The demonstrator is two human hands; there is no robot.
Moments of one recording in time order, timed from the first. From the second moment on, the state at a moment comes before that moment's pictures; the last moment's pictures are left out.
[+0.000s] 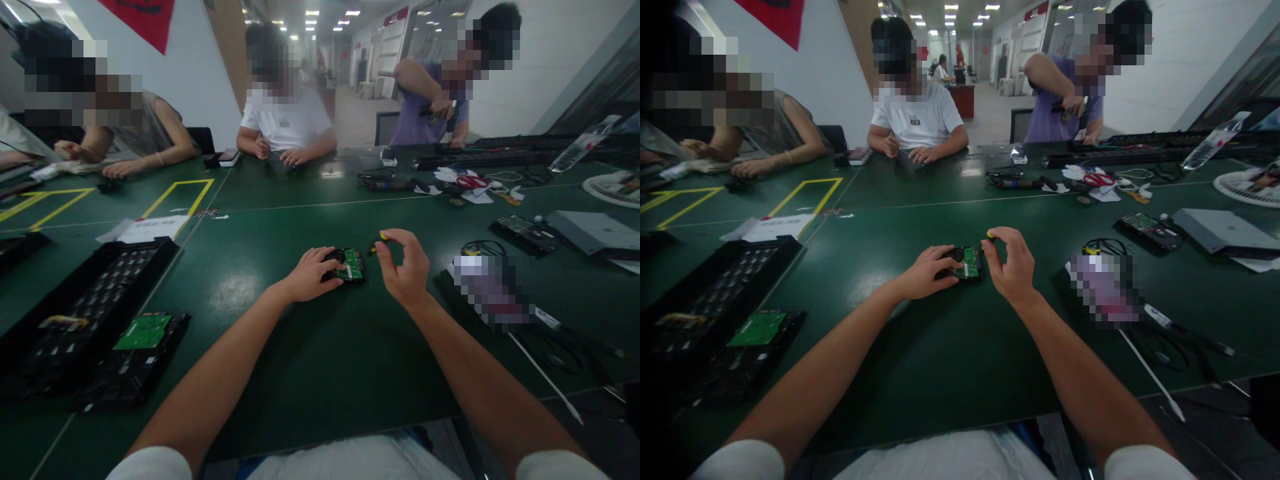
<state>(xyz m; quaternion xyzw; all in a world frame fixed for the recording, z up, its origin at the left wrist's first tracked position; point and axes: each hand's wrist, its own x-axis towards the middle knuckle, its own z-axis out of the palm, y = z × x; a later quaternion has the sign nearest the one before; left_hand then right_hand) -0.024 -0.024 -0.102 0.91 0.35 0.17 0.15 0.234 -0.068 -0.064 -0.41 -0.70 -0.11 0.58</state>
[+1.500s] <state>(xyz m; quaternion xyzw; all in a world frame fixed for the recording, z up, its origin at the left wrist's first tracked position) -0.023 -0.024 -0.102 0.91 0.34 0.17 0.15 0.232 -0.068 -0.064 -0.40 -0.70 -0.13 0.58</state>
